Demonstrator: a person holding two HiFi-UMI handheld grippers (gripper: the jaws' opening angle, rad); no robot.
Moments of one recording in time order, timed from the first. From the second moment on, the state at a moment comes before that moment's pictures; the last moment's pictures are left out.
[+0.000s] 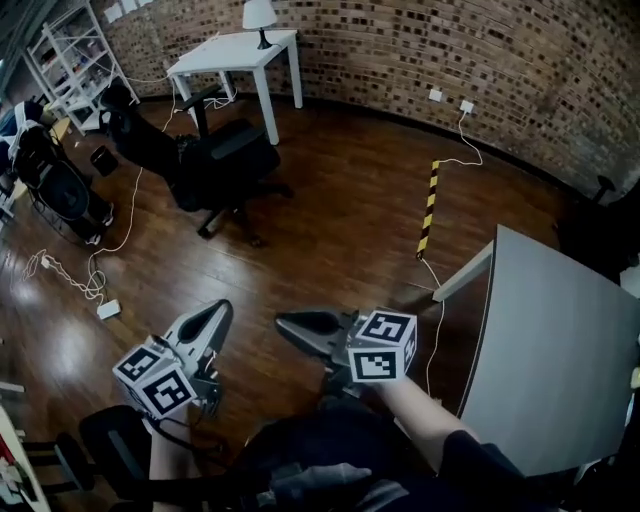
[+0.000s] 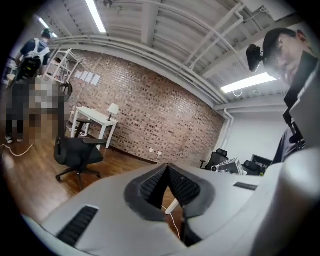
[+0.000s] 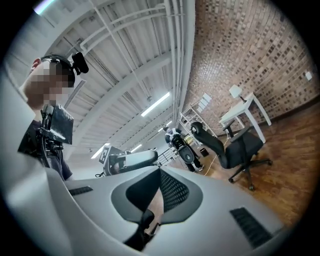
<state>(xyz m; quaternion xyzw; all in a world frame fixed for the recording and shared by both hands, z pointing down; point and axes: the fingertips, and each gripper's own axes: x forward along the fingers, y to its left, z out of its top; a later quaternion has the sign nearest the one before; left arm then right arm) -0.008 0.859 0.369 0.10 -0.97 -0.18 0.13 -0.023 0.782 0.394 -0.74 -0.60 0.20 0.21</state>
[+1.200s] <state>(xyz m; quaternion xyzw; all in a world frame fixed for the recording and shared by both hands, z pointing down) -0.256 0.708 0.377 0.62 -0.74 -0.09 0.23 -0.205 0.684 0.383 -0.33 -0.91 0.24 0.11</state>
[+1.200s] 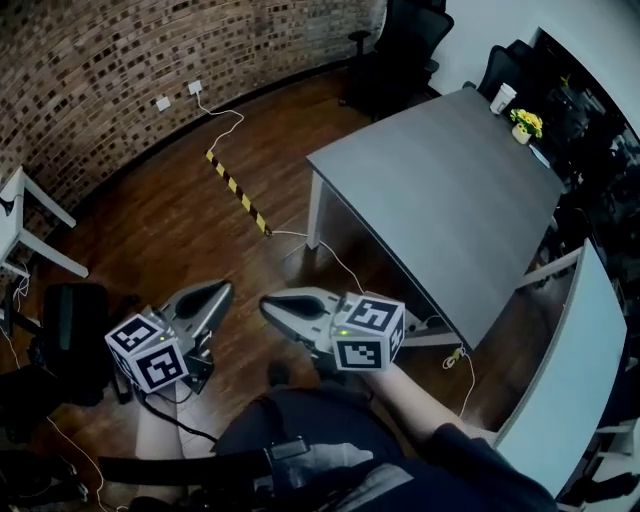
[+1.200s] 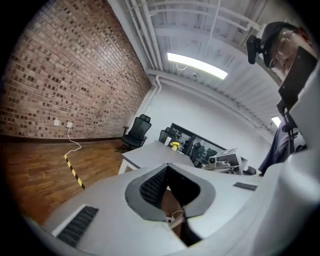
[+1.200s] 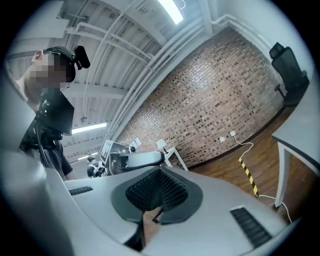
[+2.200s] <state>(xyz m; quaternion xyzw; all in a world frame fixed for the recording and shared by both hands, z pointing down) -0.152 0.573 0.399 0.79 -0.55 -0.05 0.25 -0.041 0.548 0.426 0.00 -0.98 0.18 0.10</state>
